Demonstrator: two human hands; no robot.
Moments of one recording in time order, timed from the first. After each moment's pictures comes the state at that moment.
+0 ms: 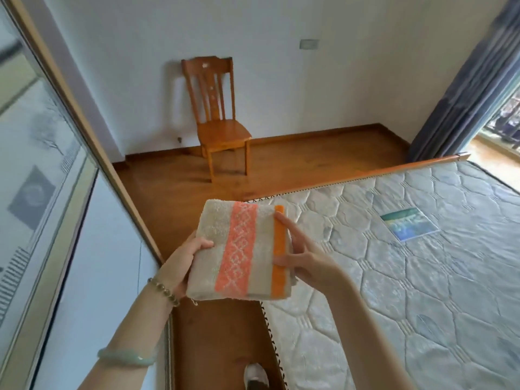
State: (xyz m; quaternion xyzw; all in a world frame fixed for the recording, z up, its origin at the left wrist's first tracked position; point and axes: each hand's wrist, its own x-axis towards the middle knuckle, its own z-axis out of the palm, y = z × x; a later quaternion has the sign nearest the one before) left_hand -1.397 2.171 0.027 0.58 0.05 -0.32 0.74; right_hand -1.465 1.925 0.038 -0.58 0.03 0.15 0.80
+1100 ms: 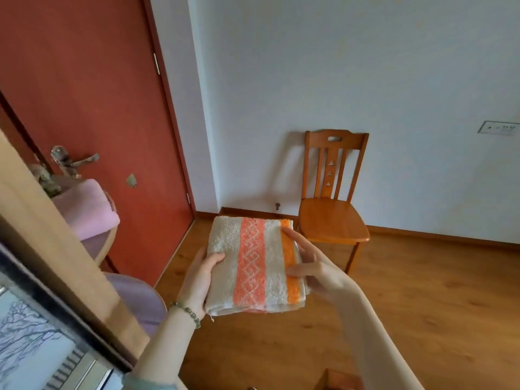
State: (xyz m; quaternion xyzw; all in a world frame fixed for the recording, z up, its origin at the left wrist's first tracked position) left_hand -0.870 2.249 0.058 0.61 0.22 0.02 0.76; right_hand -0.798 2.016 0.058 -0.58 -0.16 0.34 0.73
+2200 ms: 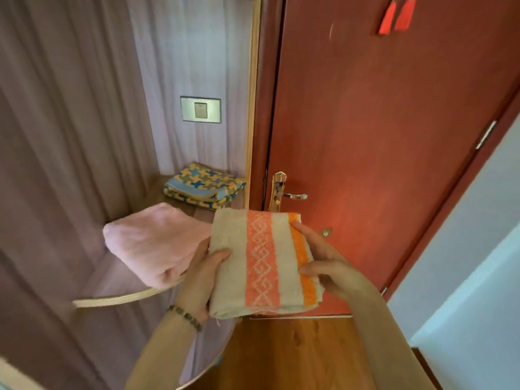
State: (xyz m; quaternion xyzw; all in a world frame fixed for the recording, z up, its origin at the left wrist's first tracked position) left_hand -0.649 2.408 0.123 0.35 0.48 0.55 0.59; right_hand -0.408 2.420 0.140 -0.37 -0.54 0.65 0.39
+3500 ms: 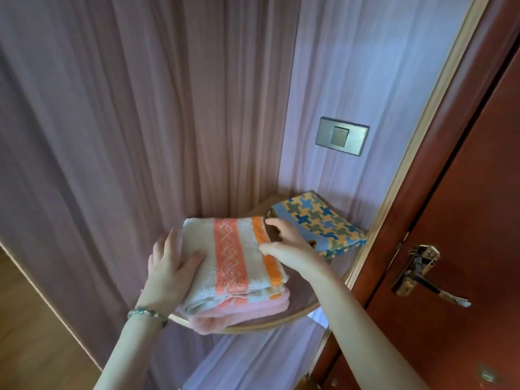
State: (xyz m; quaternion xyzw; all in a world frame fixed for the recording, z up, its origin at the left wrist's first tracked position) left_hand -0.766 2.447 0.125 0.30 0.85 0.43 0.08; right_hand -0.624 2.622 0.159 -0.35 -0.81 0.45 0.13
